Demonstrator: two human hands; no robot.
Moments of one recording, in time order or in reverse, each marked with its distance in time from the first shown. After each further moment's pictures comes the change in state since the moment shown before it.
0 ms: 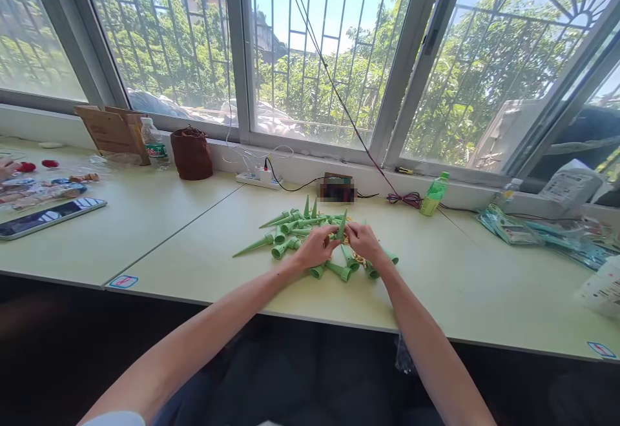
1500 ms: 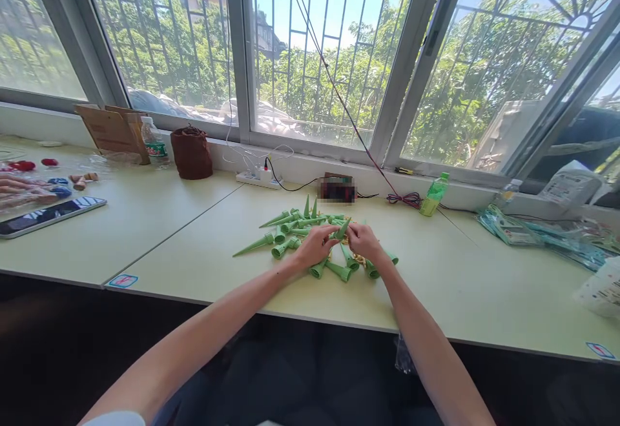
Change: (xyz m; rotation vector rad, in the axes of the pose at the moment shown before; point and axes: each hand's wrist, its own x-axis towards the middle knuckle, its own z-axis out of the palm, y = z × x) left_hand 0.002 -0.011 0.002 0.038 0.013 -0.009; right_hand 0.000 0.004 0.001 0.045 -0.018 0.060
